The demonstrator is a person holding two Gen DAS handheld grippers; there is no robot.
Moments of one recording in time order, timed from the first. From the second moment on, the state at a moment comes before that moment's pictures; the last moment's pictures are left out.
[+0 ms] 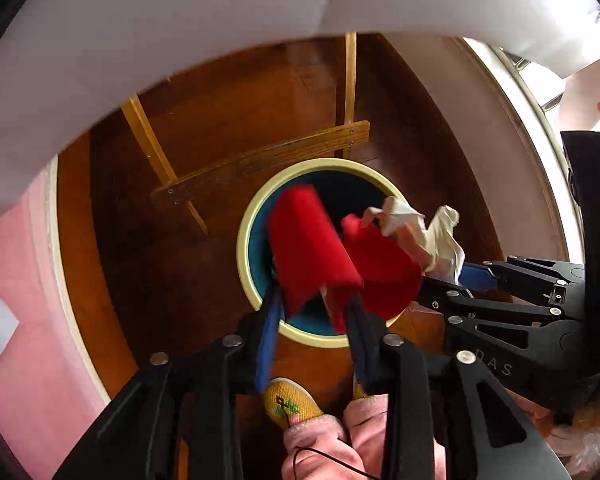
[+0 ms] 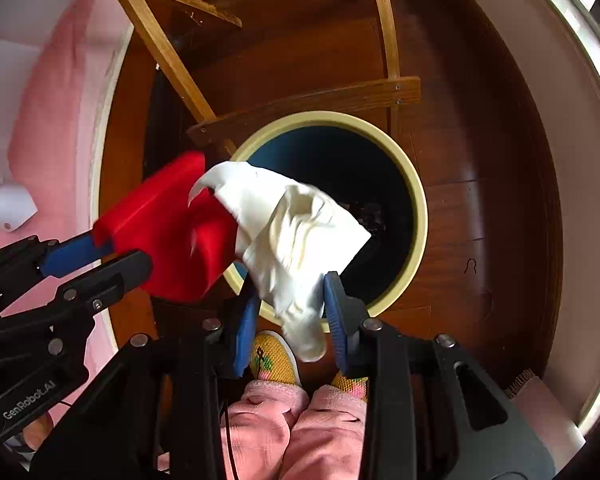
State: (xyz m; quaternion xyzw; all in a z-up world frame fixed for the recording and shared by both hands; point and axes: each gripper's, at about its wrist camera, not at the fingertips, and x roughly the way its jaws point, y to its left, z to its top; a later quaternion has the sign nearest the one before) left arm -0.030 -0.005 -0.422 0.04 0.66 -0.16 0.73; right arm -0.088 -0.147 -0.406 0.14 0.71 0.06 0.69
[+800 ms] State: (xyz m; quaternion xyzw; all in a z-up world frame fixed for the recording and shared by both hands) left arm -0.041 0.043 -0.246 0.00 0.60 -0.14 0.79; right arm -0.093 -0.154 -0.231 0.17 0.65 0.04 0.74
